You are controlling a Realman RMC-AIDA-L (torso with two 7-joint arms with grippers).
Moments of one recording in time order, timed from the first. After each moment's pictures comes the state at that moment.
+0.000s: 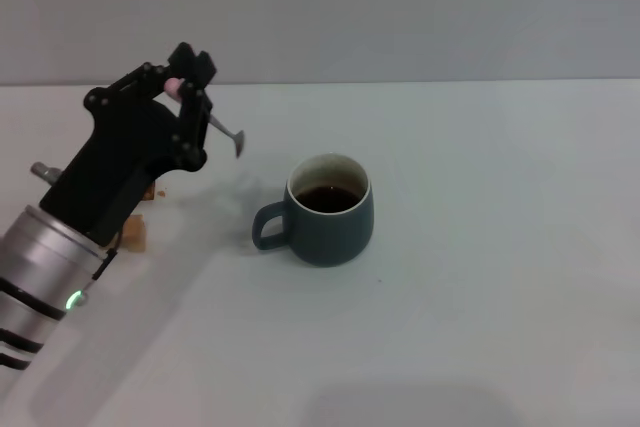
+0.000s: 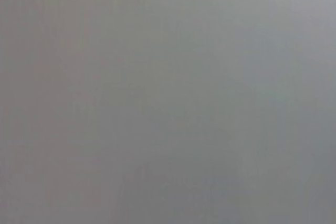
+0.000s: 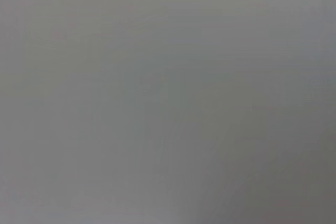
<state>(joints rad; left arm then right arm) -0.15 -1.93 -0.89 -0.85 2.79 1.14 -0.16 0.14 2.08 0.91 0.16 -2.03 -1.34 0.05</state>
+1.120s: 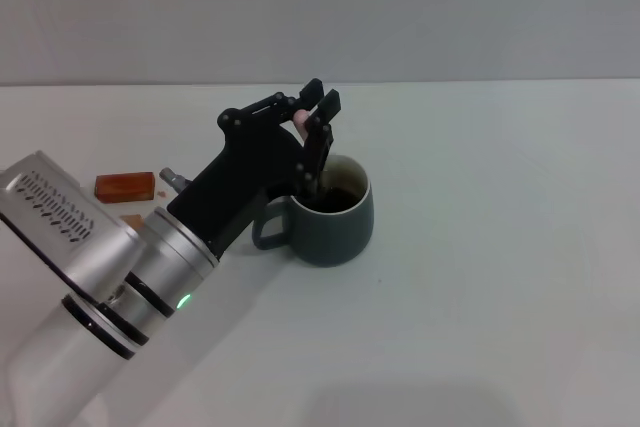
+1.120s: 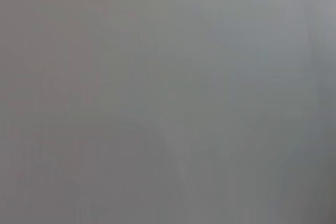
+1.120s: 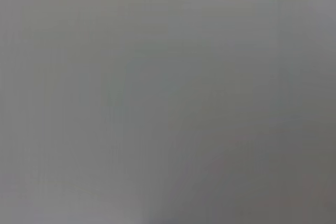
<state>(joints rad) -0.32 -2.05 -0.88 -0.65 2.89 1.12 -0.19 0.11 2.08 0.94 0.14 -2.02 -1.35 0.05</state>
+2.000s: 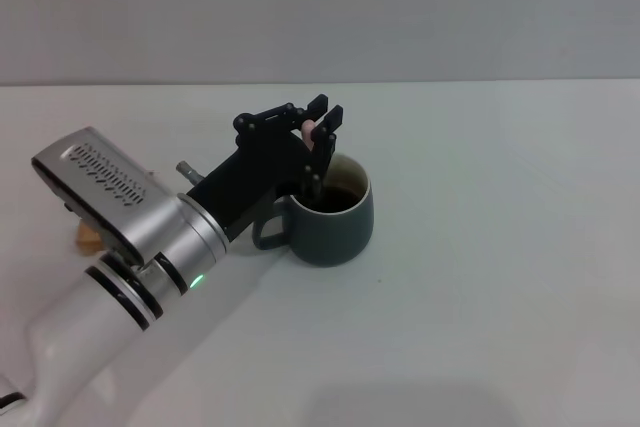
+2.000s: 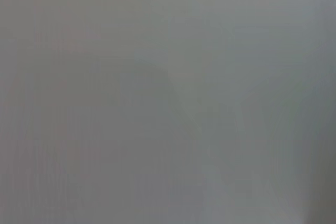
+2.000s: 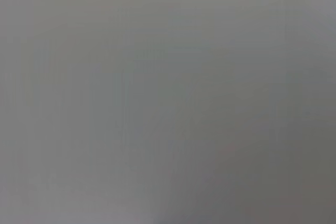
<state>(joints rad) -0.44 -2.07 -0.89 -0.52 2.88 1.01 -0.19 0.12 2.08 0.94 0.14 -2.03 -1.35 0.06</state>
